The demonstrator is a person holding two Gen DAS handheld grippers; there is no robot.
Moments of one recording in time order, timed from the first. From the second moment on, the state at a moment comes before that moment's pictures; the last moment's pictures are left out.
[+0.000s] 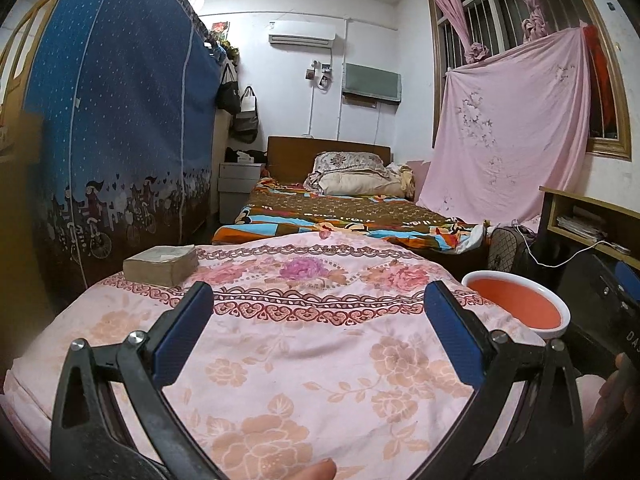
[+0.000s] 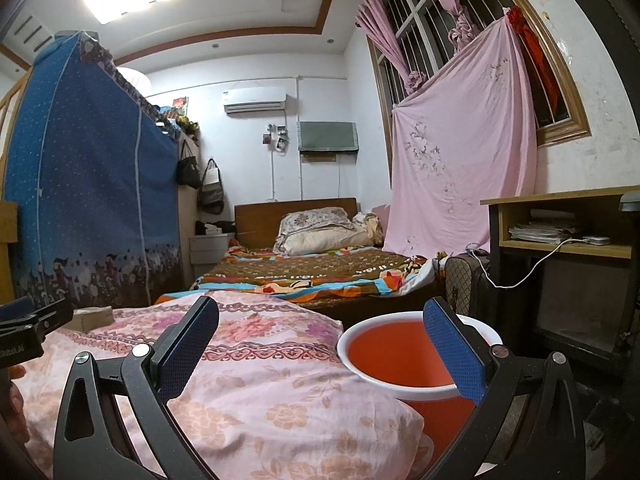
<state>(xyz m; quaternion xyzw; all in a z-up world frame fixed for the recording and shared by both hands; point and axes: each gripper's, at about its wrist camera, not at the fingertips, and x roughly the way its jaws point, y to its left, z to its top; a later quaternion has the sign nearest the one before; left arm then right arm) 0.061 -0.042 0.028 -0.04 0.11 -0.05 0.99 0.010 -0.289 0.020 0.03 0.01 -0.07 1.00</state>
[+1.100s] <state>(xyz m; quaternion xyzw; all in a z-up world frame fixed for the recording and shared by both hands) 0.060 -0.035 0.033 -0.04 0.11 -0.05 0.99 0.011 -0.287 0.018 0.03 0.01 -0.07 1.00</state>
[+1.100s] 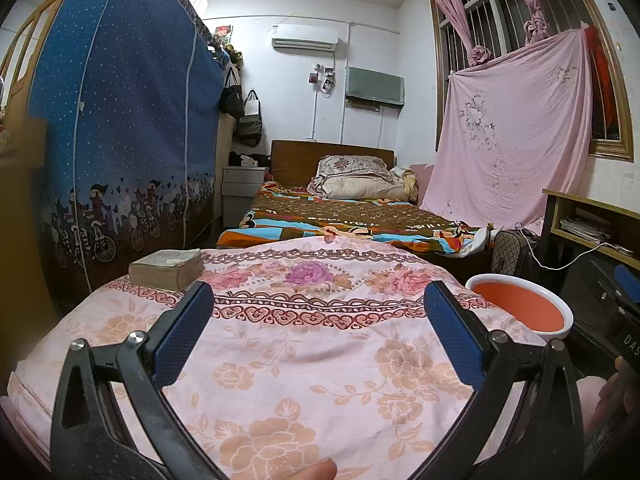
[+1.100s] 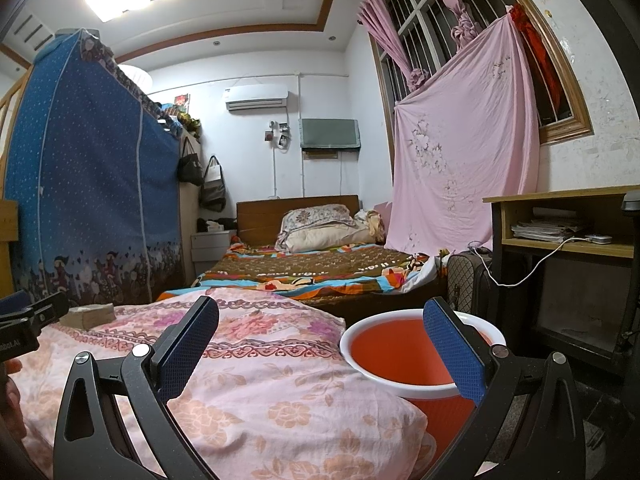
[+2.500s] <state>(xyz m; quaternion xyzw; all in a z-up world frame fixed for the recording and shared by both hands) 0.059 -0.037 0.032 -0.04 0.11 -0.03 0.99 0.016 -0.284 0.014 0.03 0.02 -0.06 1.00</state>
